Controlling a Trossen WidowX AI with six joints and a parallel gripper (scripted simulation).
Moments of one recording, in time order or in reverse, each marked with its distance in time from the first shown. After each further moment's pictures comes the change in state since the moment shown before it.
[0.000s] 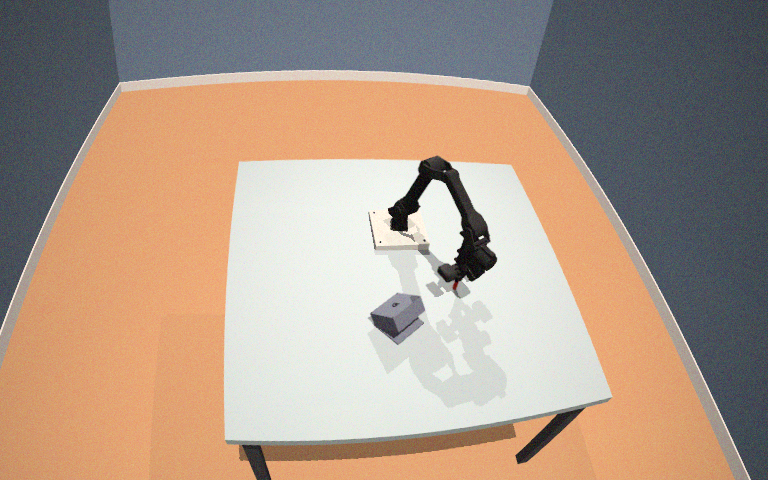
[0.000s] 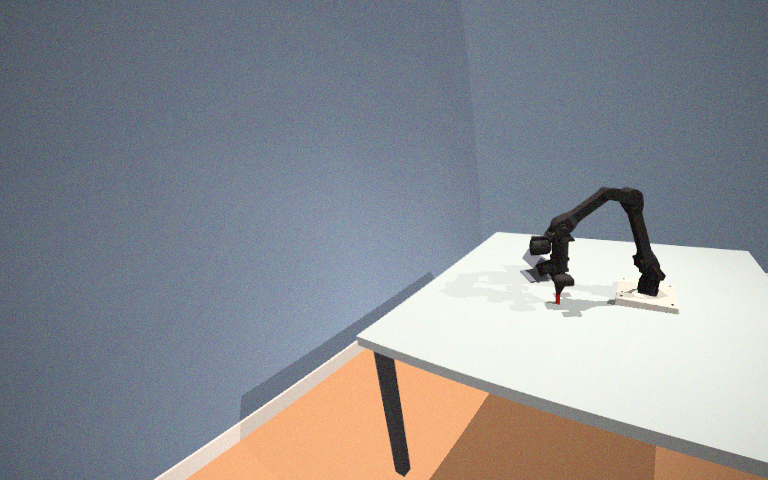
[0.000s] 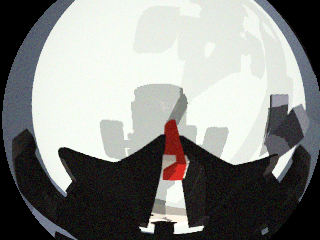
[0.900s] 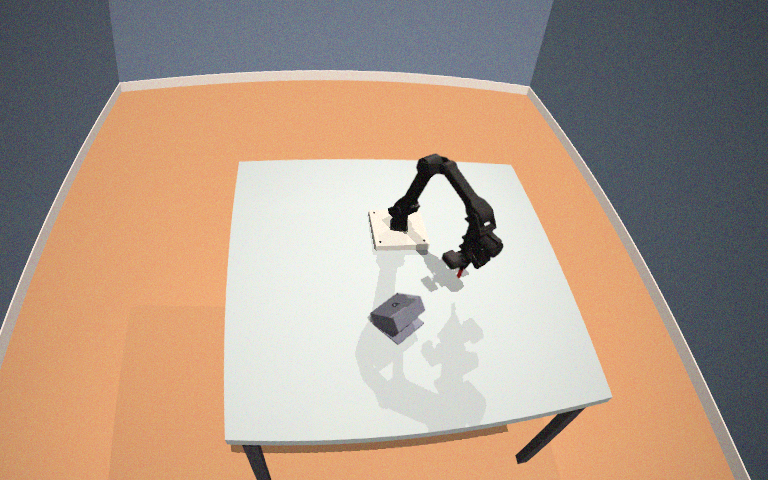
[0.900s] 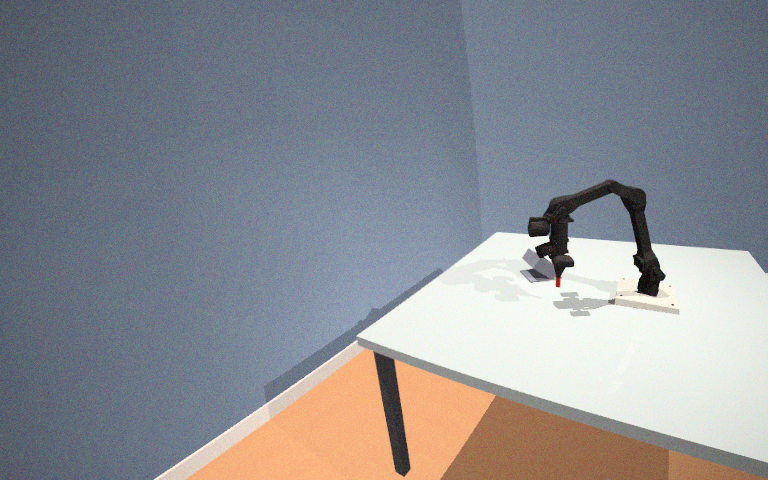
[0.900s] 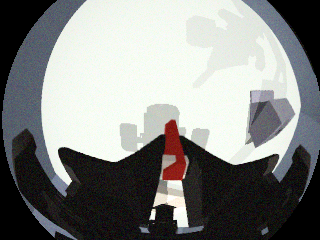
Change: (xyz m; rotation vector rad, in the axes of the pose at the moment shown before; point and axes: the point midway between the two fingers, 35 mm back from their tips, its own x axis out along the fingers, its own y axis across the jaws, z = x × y) arm -0.067 -0.002 0.003 0.004 0.010 -0.001
